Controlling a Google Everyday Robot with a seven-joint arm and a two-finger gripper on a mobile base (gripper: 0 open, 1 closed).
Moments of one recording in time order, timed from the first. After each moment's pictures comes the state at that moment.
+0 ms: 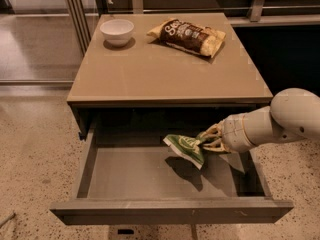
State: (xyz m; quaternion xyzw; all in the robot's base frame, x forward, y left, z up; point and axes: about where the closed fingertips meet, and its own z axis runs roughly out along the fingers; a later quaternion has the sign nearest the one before) arm 0.513 -0.145 0.710 -0.75 0.55 0.05 0.35
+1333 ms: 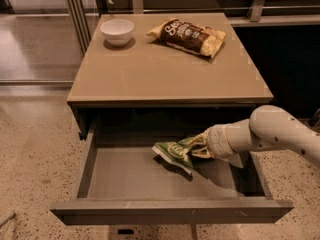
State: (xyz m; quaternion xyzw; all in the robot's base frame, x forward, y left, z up) arm 0.537 -0.117 0.650 -0.79 0.47 0.04 0.39
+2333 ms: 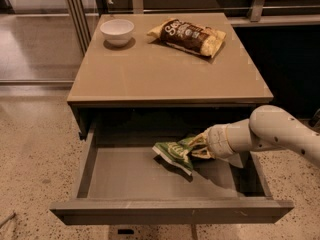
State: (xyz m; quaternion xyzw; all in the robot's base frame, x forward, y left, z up) arm 0.537 -0.116 0.649 -0.79 0.47 0.04 0.39
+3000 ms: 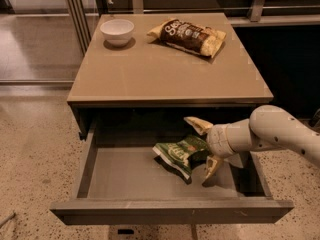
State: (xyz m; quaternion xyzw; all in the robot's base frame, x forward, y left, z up) arm 0.537 -0.116 0.649 -0.79 0.47 0.04 0.39
